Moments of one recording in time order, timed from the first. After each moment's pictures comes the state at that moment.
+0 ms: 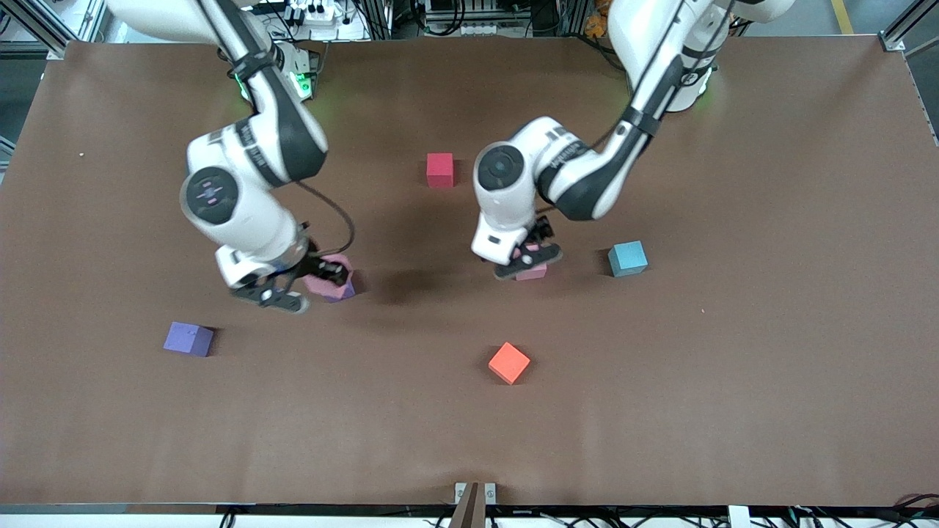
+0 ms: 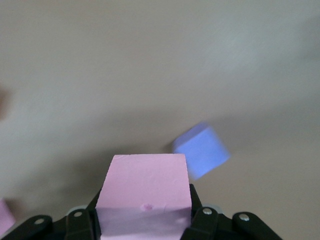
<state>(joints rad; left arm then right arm) -0.60 0.59 -0.13 -1.62 0.19 2.08 -1.14 0.42 0.32 0.05 -1.80 0.07 2.11 0.69</state>
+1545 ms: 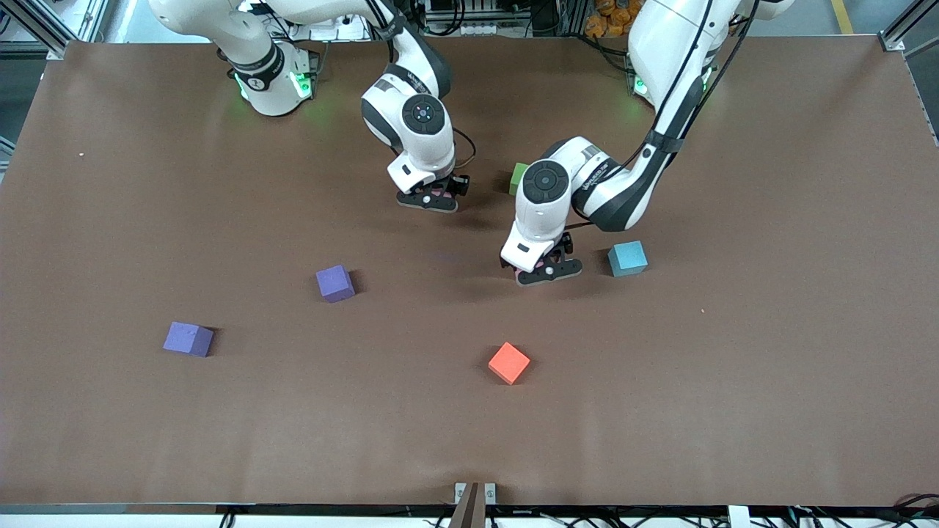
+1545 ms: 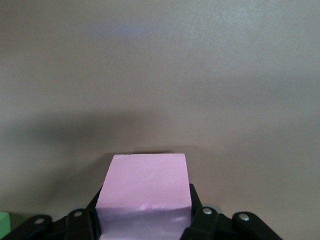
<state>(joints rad) -0.54 0.56 -0.16 -1.83 0.19 2.37 -1.01 0.81 0.40 0.09 -2.09 0.08 2.41 1.01</state>
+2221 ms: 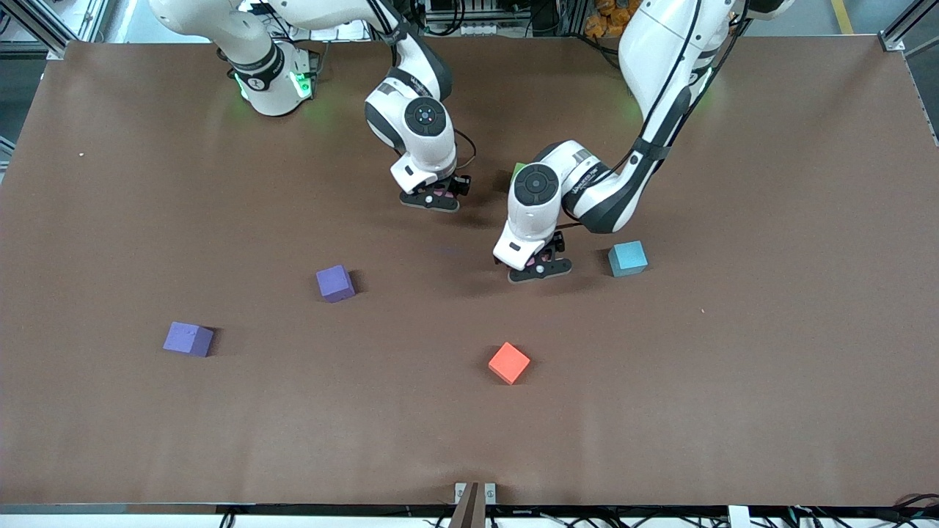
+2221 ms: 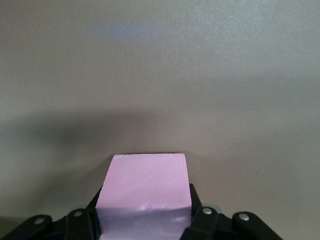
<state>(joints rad) -0.55 0.61 -0.17 -1.83 0.19 2.40 -1.01 0.82 0.43 0.09 -2.11 0.08 2.47 1.02</state>
